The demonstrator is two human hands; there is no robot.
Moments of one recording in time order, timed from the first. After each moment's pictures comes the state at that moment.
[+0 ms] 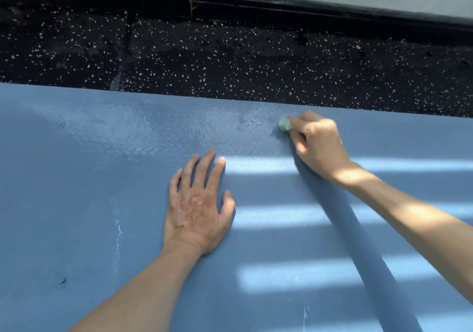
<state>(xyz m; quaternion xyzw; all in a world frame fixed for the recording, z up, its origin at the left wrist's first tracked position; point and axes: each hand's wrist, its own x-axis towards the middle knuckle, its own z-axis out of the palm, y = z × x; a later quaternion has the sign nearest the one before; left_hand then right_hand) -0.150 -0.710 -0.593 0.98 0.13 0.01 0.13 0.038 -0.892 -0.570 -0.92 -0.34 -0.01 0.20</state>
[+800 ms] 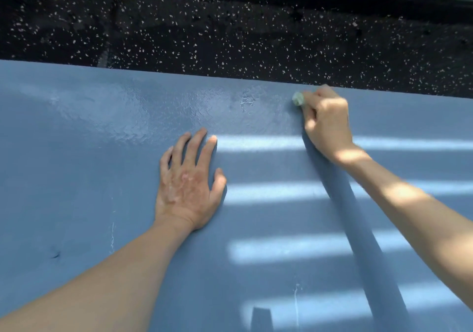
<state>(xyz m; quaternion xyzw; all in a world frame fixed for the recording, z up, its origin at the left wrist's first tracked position) -0.150 -0.710 -0.595 0.98 0.13 0.02 0.13 0.042 -0.911 -0.569 -0.95 -0.23 -0.04 0.19</state>
